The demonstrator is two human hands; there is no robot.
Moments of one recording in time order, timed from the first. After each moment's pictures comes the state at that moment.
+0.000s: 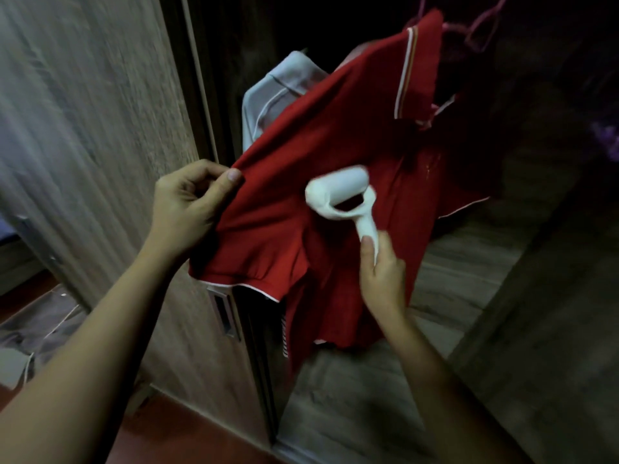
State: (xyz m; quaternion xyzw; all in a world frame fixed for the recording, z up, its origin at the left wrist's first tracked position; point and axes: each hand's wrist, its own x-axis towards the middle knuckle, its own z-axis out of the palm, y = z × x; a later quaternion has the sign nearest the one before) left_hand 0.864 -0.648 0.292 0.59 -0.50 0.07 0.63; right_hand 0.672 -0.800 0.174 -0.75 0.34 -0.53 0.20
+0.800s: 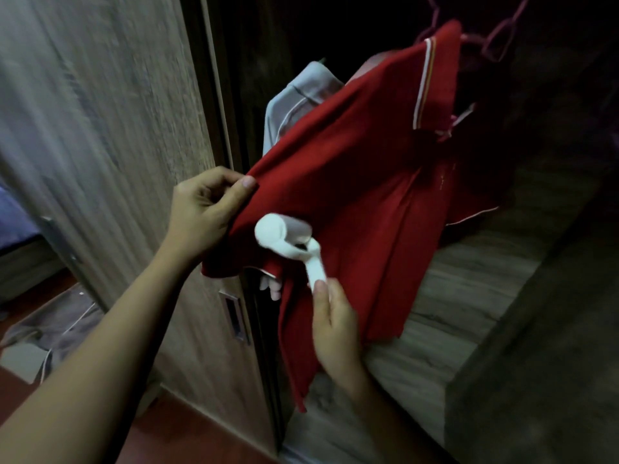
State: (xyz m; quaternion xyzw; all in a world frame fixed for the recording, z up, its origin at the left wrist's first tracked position) left_hand 0.863 -0.649 0.292 0.61 -0.50 0.08 0.61; right_hand 0.696 -0.706 0.165 -0.74 0.30 -0.46 0.39
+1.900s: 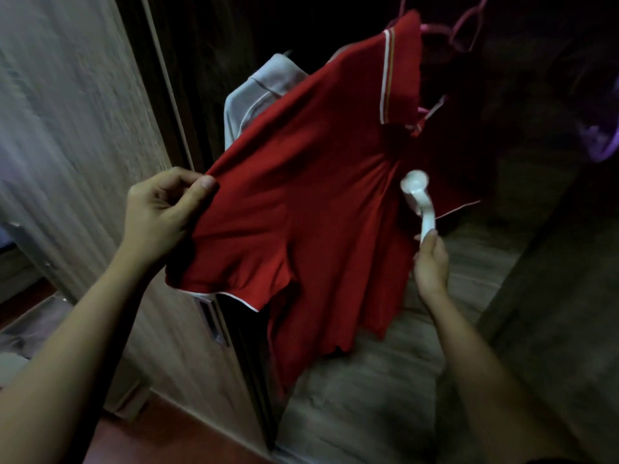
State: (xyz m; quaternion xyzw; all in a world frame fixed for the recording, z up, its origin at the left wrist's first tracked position) left_hand 0.863 -0.650 0.293 0.61 -0.50 0.09 0.61; right_hand 0.626 -0.922 0.149 -0.57 0.51 -0.52 0.39
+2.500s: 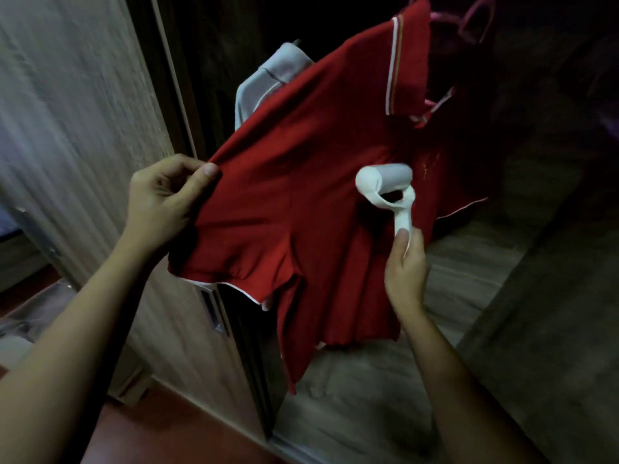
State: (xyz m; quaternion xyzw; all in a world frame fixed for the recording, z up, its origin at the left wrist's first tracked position) left_hand 0.858 -0.648 0.295 0.61 -0.50 0.08 0.61; right_hand 0.643 -0.854 0.157 -0.68 0.40 -0.56 0.25
